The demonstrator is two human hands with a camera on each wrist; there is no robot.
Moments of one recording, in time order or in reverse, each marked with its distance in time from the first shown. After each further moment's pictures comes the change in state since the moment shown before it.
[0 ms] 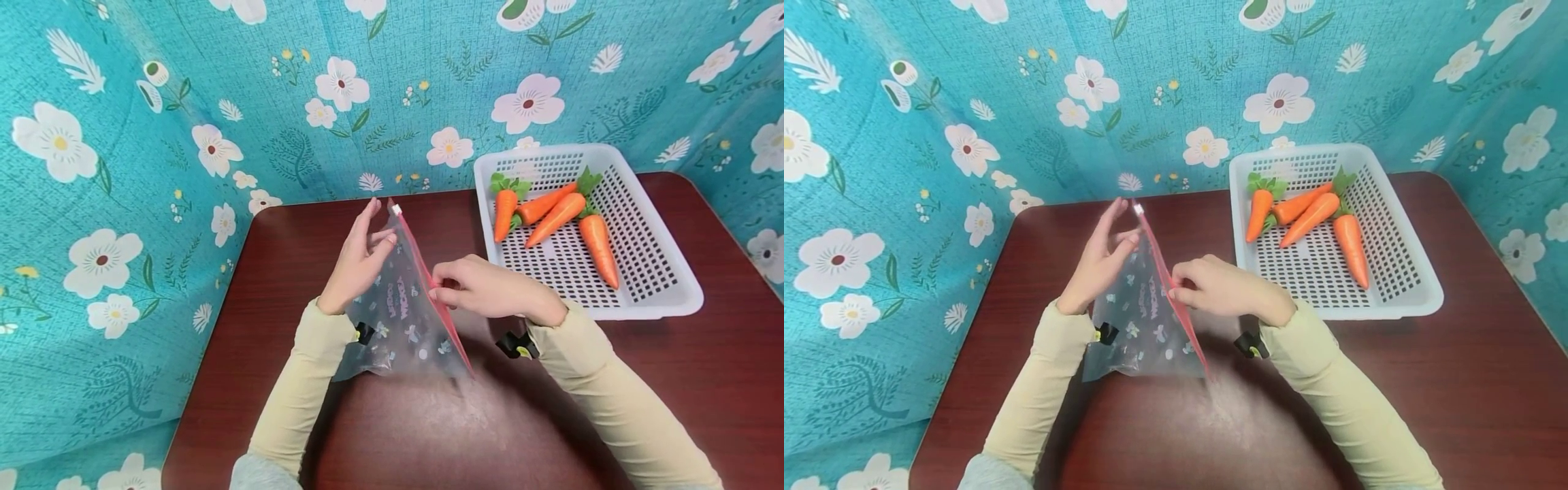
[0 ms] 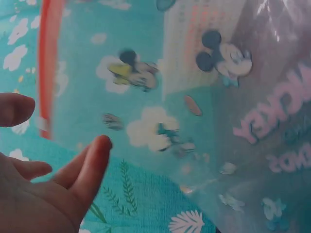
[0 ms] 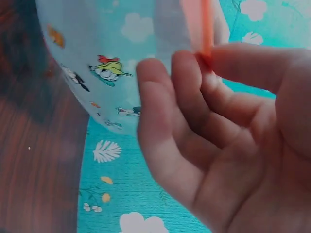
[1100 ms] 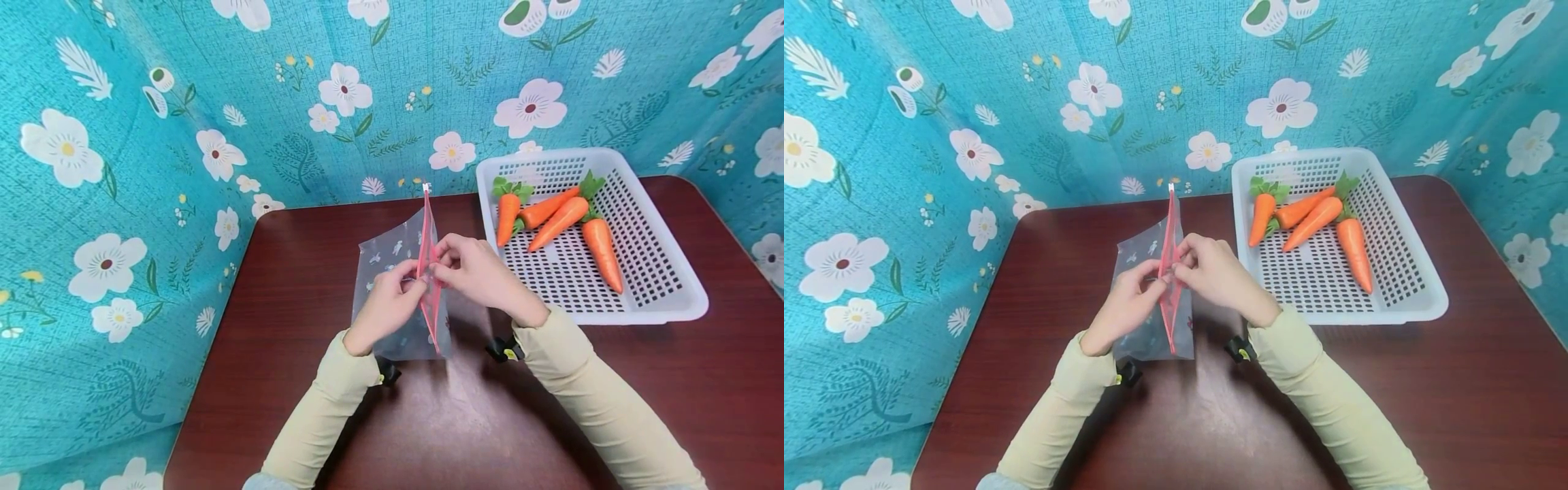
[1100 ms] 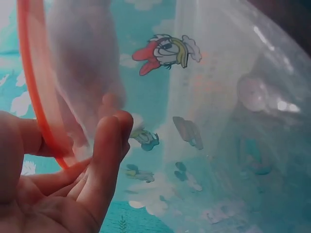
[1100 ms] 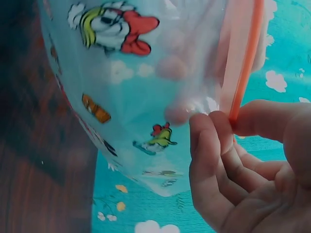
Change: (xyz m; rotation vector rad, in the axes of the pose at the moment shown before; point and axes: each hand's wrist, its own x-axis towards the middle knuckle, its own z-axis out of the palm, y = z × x) left_hand -0.035 0.016 0.046 -0.012 -0.088 -0.121; right_hand 0.021 0.011 0.011 0.140 0.395 0.207
